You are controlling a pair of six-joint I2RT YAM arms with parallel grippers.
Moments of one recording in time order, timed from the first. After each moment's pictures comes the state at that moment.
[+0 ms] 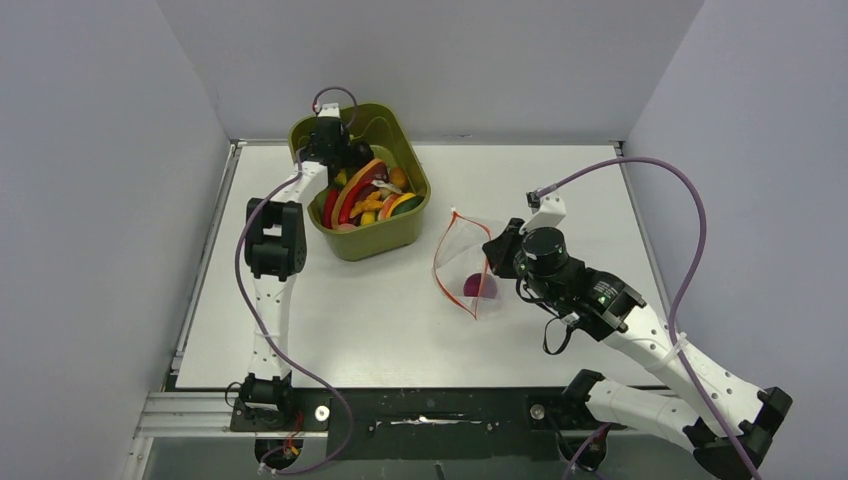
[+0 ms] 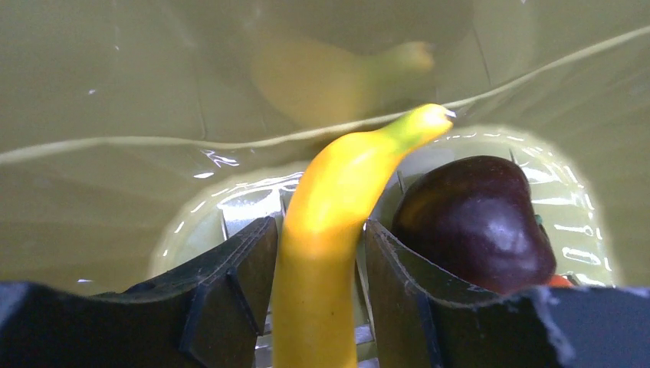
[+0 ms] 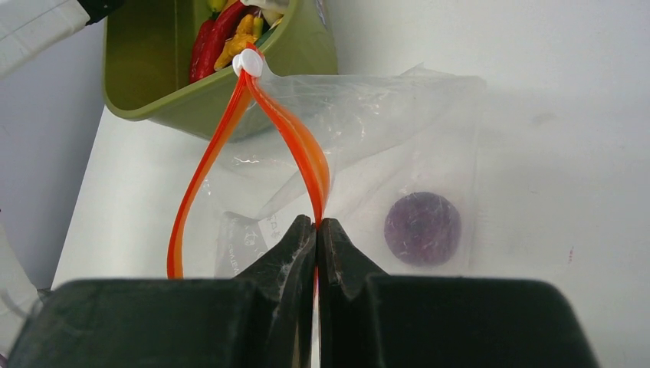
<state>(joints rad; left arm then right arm) -0.16 2.46 2.05 -0.14 -0.24 -0.21 0.81 0.93 0.99 -0.53 0.37 0.64</state>
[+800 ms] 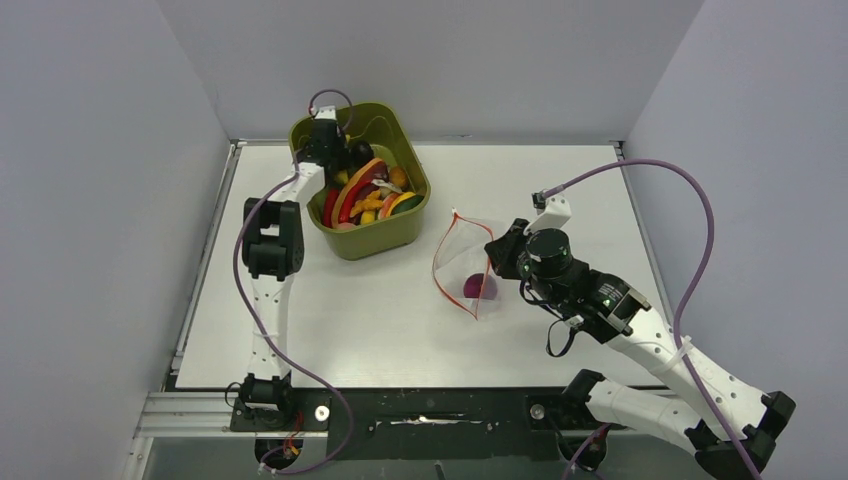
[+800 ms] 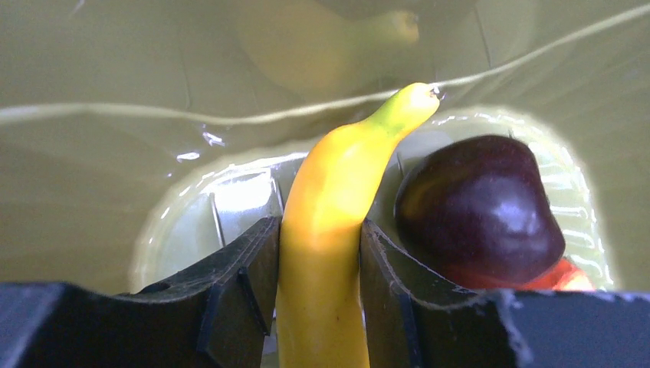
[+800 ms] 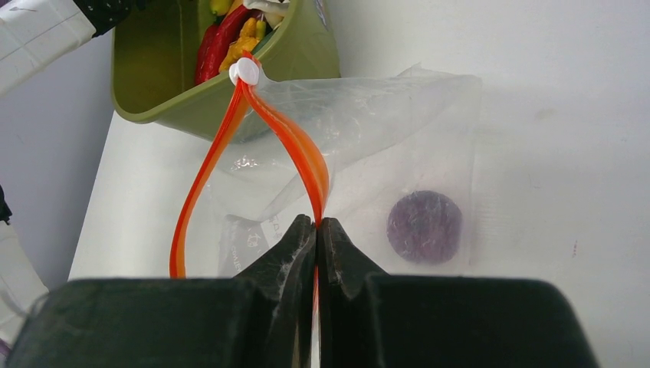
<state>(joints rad) -0.15 2.47 2.05 -0.15 -0.18 -0.25 0.81 0.90 0.99 -0.55 0.38 0.67</state>
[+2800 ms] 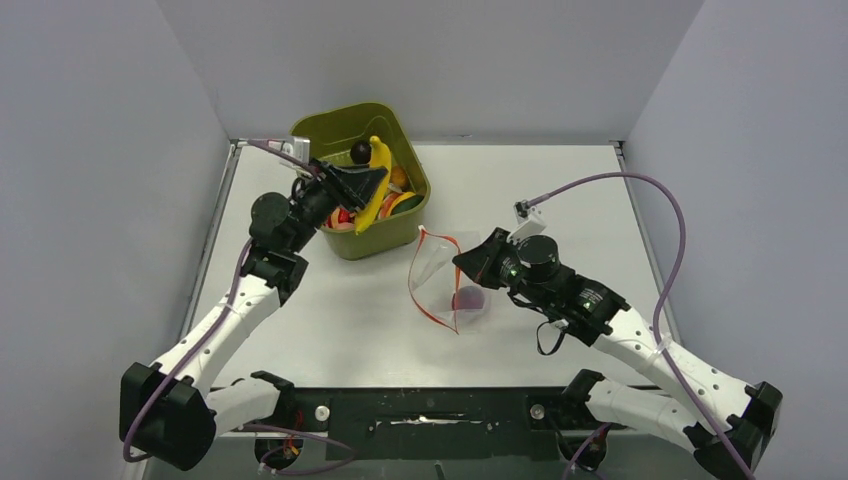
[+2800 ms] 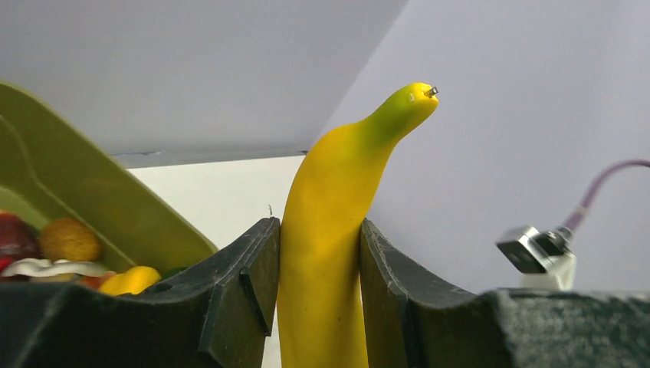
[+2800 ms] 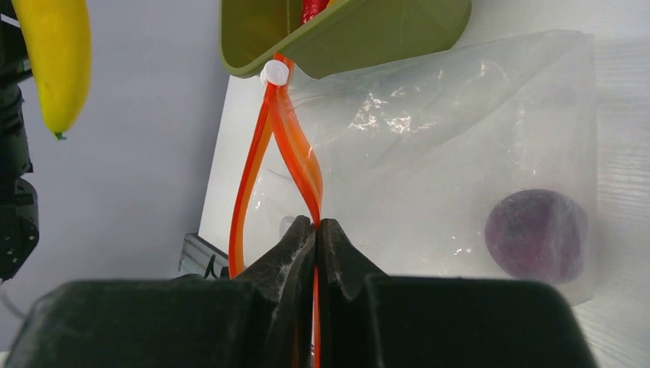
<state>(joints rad) -0.36 1.15 0.87 0.53 0.27 -0.68 0.81 0.91 0.85 -0.33 0.13 0.89</state>
